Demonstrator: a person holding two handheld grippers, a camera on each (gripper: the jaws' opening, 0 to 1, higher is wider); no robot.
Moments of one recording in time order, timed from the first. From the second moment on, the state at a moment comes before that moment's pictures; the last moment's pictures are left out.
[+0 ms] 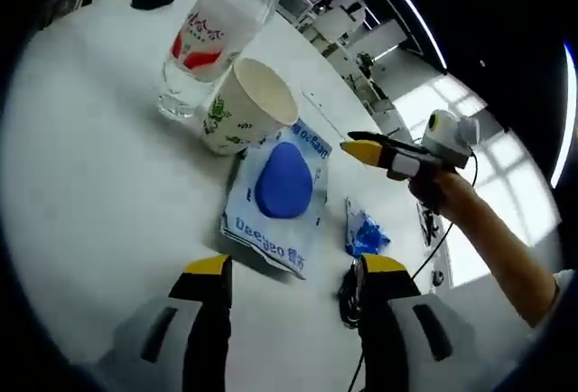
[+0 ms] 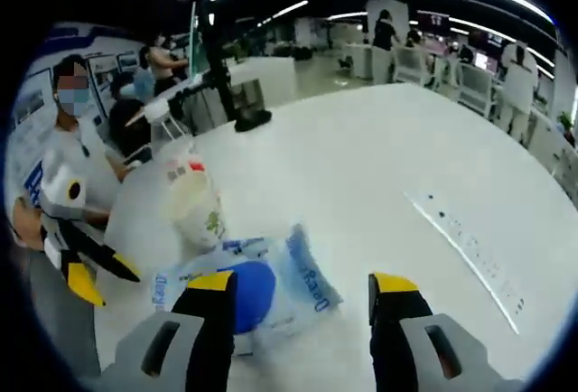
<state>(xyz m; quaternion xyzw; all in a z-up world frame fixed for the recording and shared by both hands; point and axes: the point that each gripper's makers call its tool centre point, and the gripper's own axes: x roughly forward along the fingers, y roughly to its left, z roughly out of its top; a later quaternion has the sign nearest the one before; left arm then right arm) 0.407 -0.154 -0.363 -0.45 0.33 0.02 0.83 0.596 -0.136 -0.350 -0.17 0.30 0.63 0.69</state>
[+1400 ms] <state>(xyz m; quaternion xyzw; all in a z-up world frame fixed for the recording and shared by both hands) 0.372 -0.117 -0.348 -0.42 0.35 0.03 0.83 0.514 -0.218 -0.311 -0.09 0.33 0.56 0.75</state>
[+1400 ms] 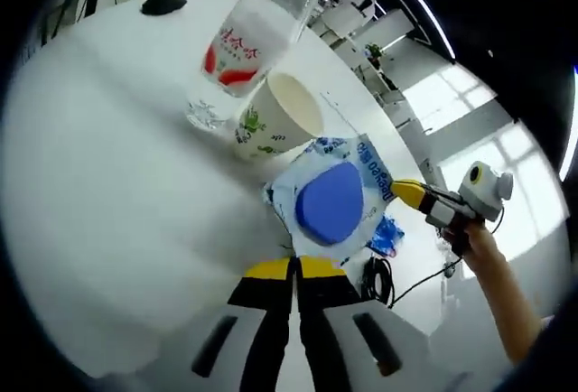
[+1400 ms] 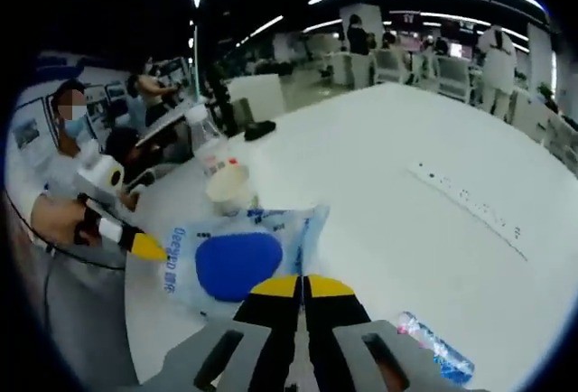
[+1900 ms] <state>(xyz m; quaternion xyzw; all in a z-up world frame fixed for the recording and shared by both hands) 0.366 -0.090 -0.284 -0.35 0.32 -0.04 0.88 0.410 -0.273 -0.270 0.15 0.35 0.43 0.82</state>
